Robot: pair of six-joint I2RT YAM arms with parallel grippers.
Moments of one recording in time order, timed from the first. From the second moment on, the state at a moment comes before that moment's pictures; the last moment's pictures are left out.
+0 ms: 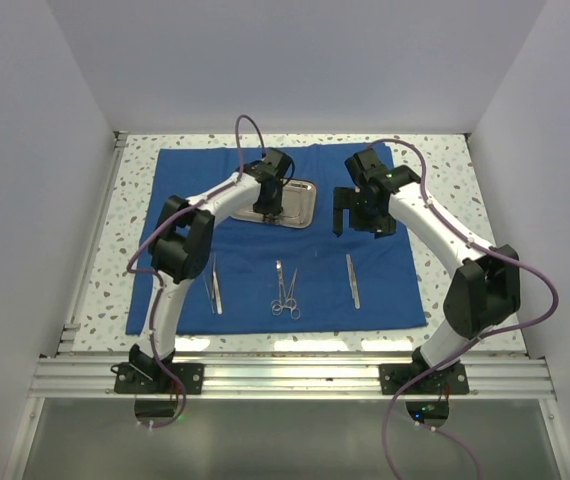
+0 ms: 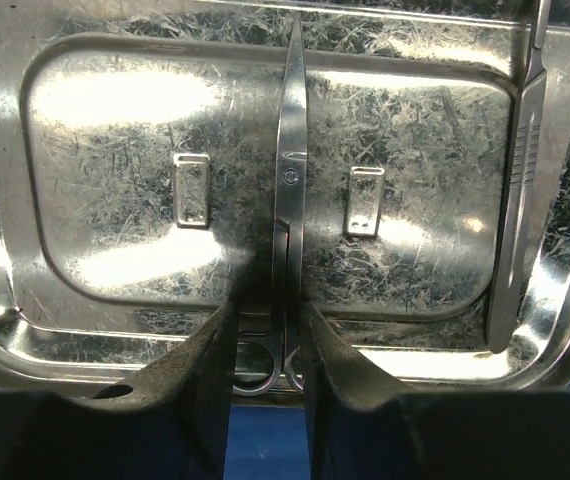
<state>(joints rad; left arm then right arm) -0.53 2.27 1.82 -0.65 -0.21 -0.41 0.44 1.65 1.45 -1.01 0.14 0.47</state>
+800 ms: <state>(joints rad) -0.53 2.31 1.91 -0.71 -0.14 -0.34 0.42 1.65 1.45 -1.00 0.13 0.45</state>
